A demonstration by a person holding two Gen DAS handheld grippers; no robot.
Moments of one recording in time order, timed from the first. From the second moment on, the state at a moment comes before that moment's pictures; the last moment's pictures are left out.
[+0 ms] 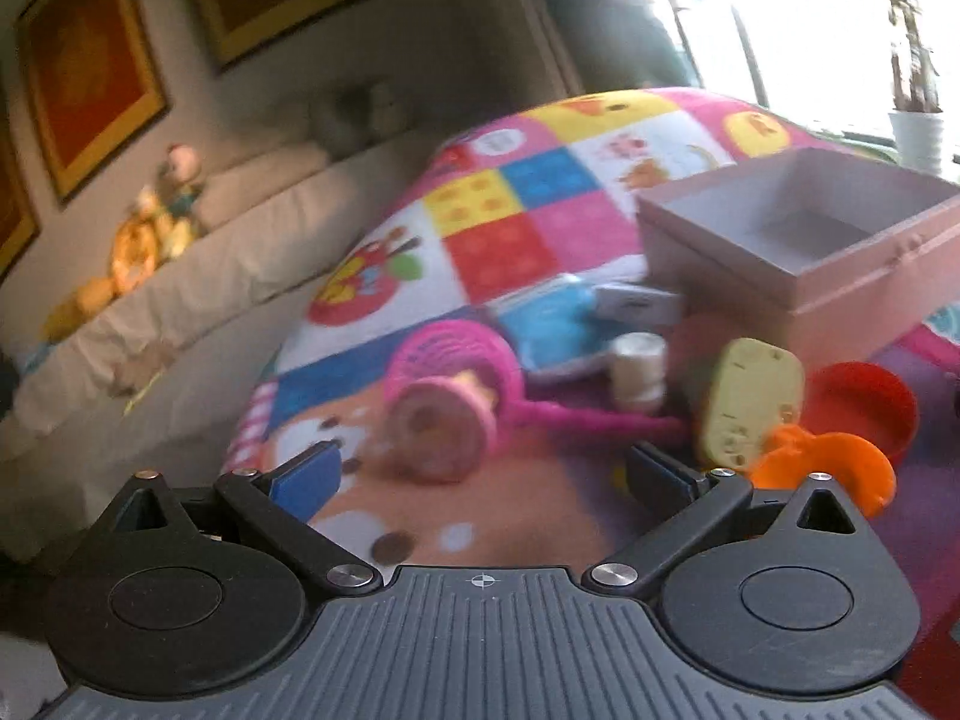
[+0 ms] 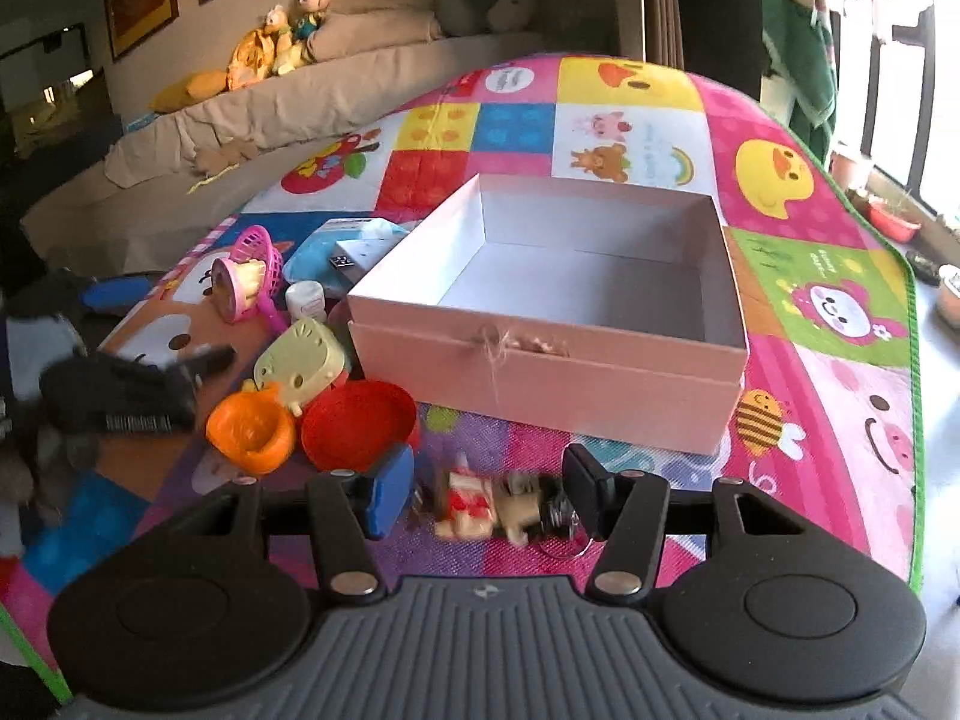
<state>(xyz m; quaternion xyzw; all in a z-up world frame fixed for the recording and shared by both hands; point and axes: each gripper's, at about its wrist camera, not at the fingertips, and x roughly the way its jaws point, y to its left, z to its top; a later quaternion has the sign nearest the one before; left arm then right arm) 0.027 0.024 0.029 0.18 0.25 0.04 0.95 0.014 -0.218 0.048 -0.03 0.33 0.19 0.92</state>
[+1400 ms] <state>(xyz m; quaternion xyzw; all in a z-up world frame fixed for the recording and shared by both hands) -0.038 -0.018 0.051 0.06 0.28 -0.21 0.93 -0.028 -0.244 0.041 -0.04 0.31 0.15 0.94</state>
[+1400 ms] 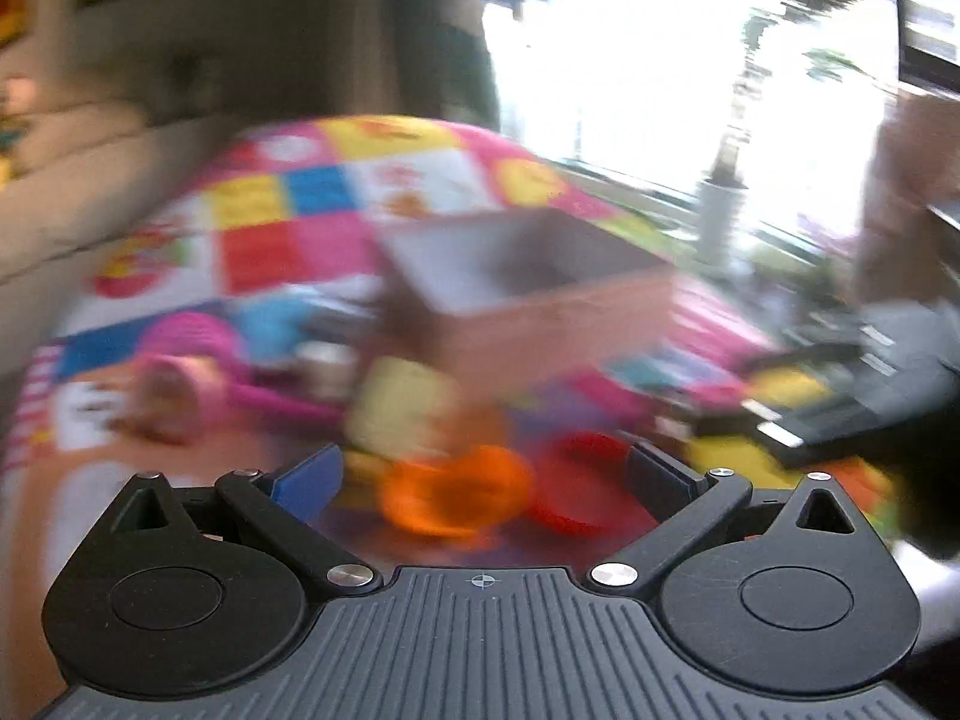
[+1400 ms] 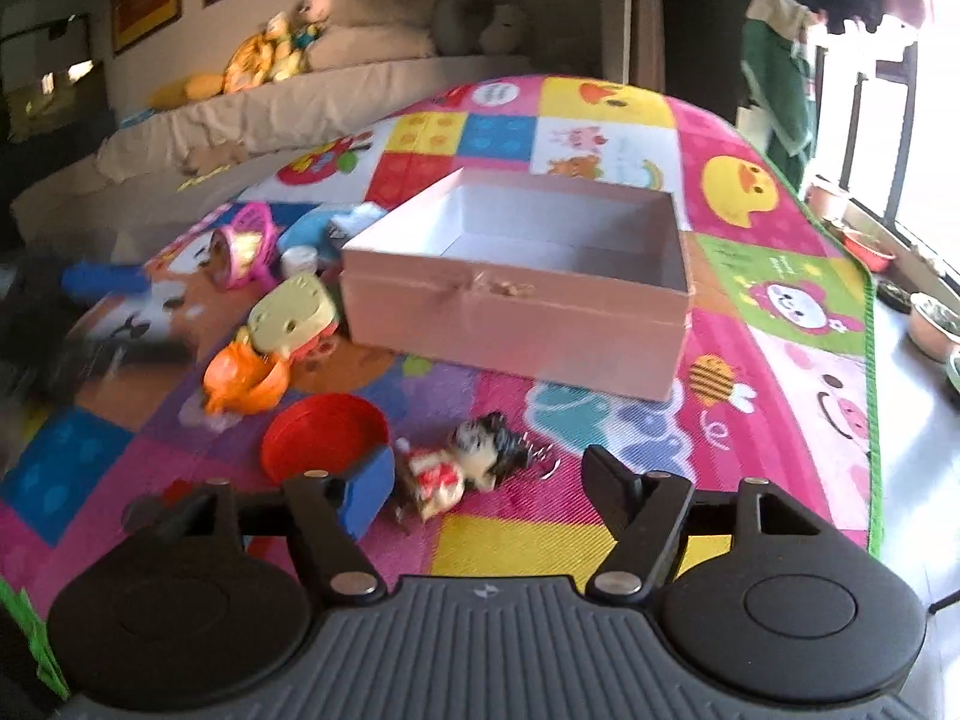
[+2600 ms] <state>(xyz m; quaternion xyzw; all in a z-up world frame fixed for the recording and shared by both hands) 0.010 -0.003 0.003 0.09 0.37 -0.17 0.91 -0.015 -0.234 0.021 -0.06 0.30 0.18 0.93</state>
